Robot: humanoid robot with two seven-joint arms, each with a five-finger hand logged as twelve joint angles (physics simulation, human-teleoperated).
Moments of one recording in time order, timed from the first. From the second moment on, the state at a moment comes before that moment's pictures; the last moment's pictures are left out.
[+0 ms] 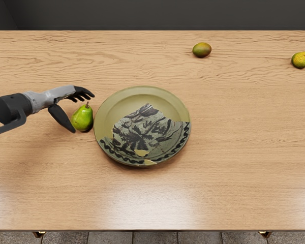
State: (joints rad) left arm -0.94 0.72 -0.27 -1.22 1.08 -0.14 0.02; right arm -0.01 0.00 0.23 0.23 0.07 0.03 -0.13
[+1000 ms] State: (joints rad) left arm -0.93 0.68 -0.25 -1.19 1.11 -0.11 0.02; right arm -0.01 0.00 0.23 0.23 0.07 0.03 -0.13
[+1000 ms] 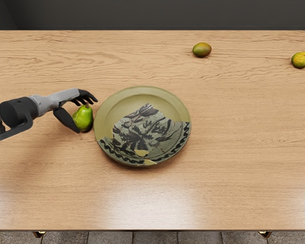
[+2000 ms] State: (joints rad) left arm -0.94 0.69 -0.24 -1.20 1.11 -0.17 0.02; right arm -0.01 0.00 0.23 0.23 0.07 0.03 -0.13
